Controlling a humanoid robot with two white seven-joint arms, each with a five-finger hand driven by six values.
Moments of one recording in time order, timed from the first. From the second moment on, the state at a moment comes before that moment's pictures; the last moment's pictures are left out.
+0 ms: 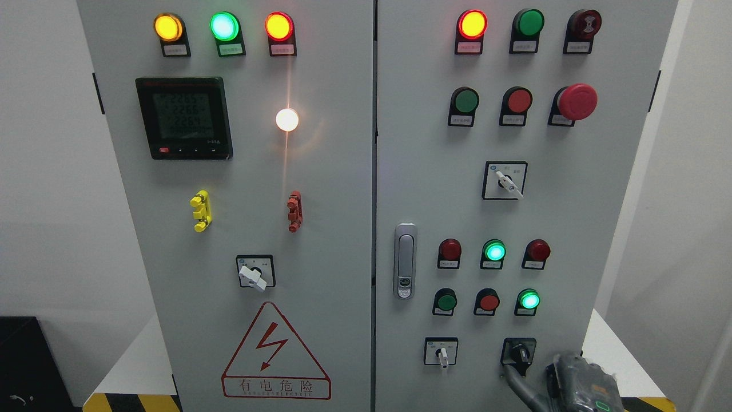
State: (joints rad) left arm 0.04 -0.10 -0.07 -0.08 0.08 -0.11 0.17; right arm -0.28 0.12 -0.20 -1.68 1.37 0.17 0.34
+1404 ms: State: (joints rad) left arm 0.04 -0.10 -0.07 -0.08 0.08 -0.11 0.17; right arm -0.28 0.12 -0.20 -1.68 1.36 0.16 0.32
